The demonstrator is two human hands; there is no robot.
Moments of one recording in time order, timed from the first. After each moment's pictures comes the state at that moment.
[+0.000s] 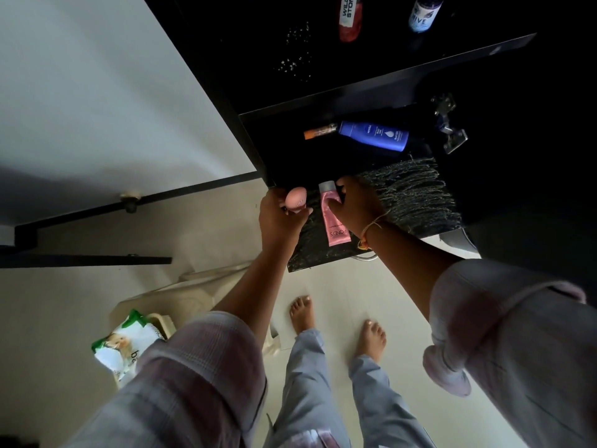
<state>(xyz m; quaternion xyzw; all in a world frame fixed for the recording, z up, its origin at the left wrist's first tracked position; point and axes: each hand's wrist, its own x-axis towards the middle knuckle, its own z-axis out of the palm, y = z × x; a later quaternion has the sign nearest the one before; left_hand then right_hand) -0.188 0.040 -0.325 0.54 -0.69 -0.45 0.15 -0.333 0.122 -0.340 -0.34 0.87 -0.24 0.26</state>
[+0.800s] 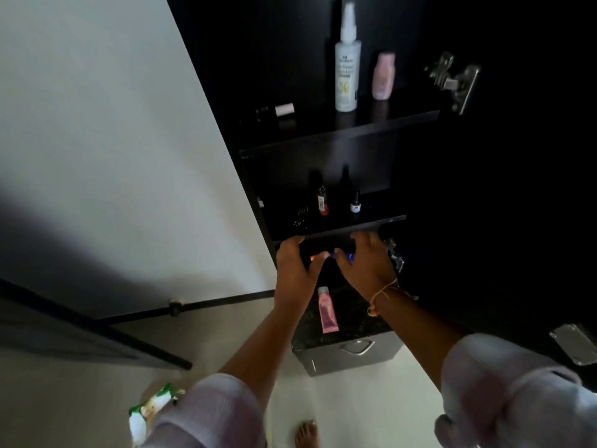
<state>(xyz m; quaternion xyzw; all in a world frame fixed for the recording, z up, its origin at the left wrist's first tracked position) -0.206 0.099 -0.093 0.39 -0.80 -0.32 0.32 -0.337 0.185 -0.097 -0.38 0.87 -0.32 0.04</state>
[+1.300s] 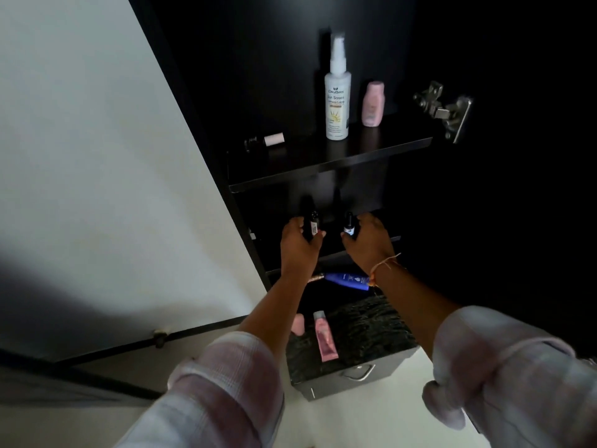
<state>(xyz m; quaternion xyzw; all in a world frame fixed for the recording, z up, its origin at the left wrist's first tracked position) -0.296 0.023 -0.069 0.40 -0.76 -0.40 0.33 -0.408 0.124 -0.065 -0.30 0.87 -0.39 0.07</state>
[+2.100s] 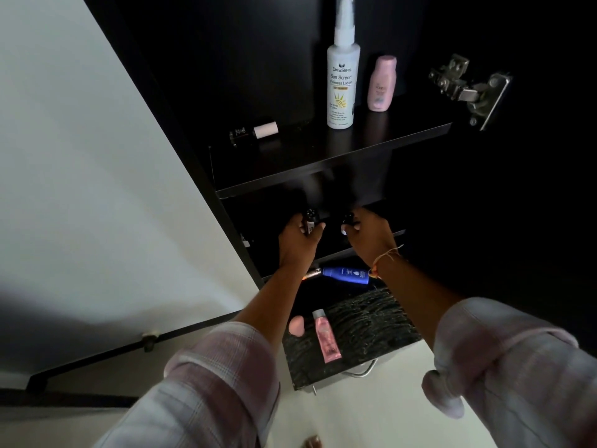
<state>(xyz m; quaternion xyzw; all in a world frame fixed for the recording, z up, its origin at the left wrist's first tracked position) -0.321 -0.012 -0.097 0.38 -0.75 -0.47 0.27 -0.433 0.099 -0.088 -0.31 0.86 -0.39 0.08</state>
